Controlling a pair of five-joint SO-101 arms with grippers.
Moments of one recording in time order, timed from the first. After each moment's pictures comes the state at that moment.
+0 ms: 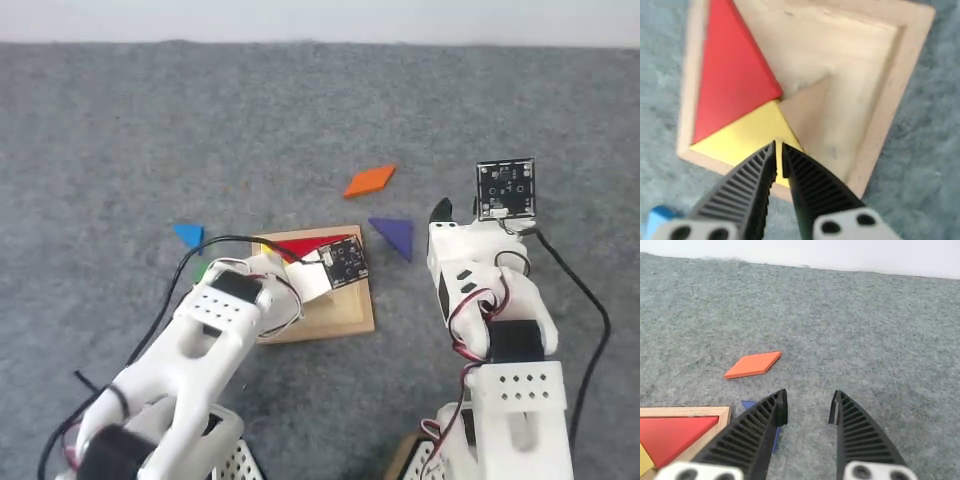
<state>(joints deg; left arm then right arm) 16.4 -27.1 62.5 48.7 -40.8 -7.6 -61.8 61.4 39.2 0.0</state>
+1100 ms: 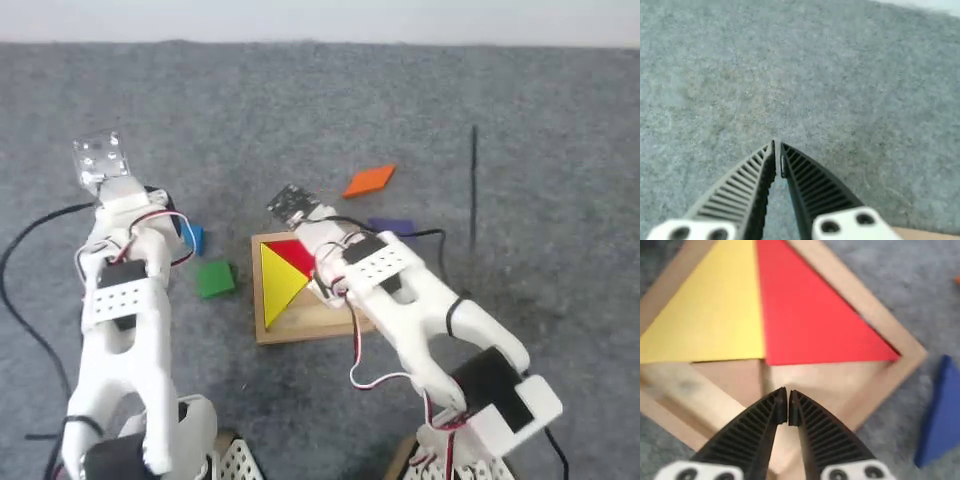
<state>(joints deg) -20.7 -26.4 58.8 18.9 8.1 -37.6 0.9 36.6 43.7 16.4</state>
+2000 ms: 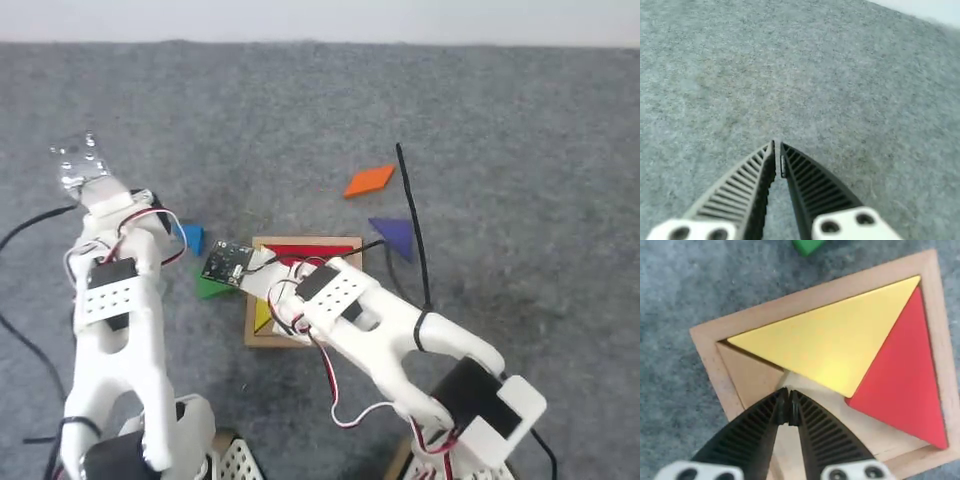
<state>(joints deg) -23.6 -26.4 58.2 19.6 12.7 -49.2 1.3 36.2 44.0 25.2</state>
